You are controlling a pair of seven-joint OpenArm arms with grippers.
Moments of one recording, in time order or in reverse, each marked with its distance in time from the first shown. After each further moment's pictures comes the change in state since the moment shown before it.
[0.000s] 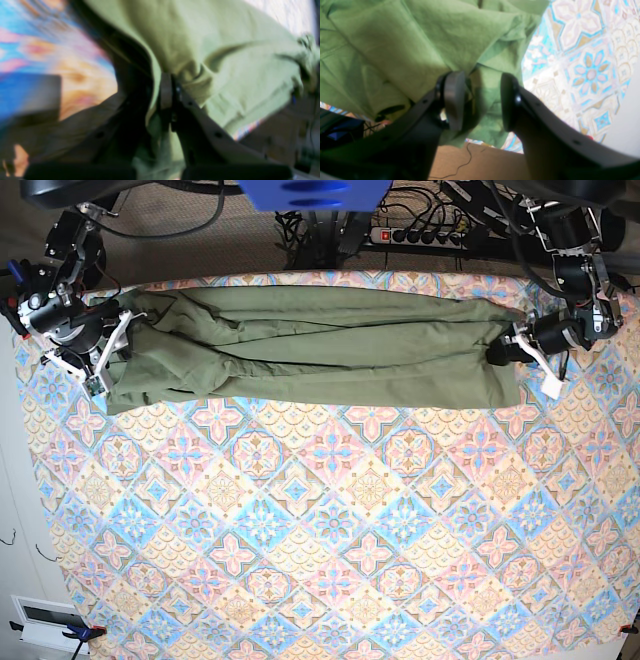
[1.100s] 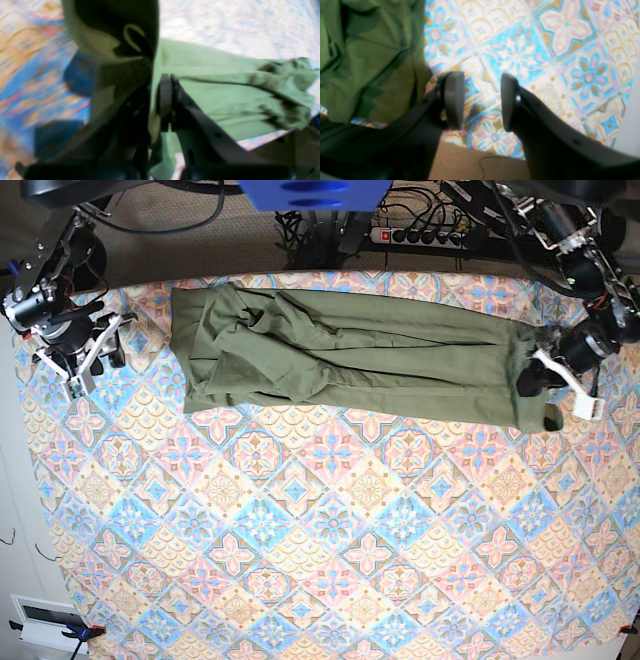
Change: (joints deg) left arm -0.6 7.7 -10.2 24.7 1.6 0.3 8.0; right arm 0.0 0.1 5.3 0.0 8.8 -0.2 0.2
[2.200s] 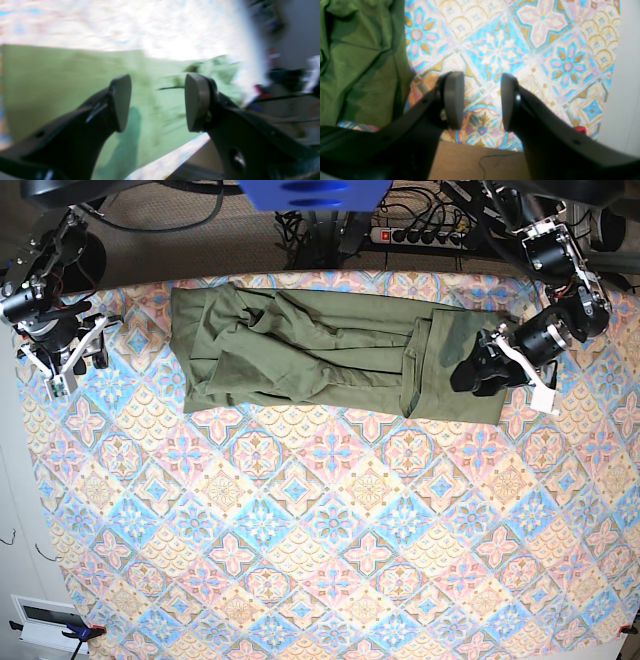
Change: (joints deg) left arm 3.8 4.2 6.2 3.0 -10.5 -0.1 -0.4; right arm 0.0 0.3 4.1 0.0 0.0 0.2 0.0
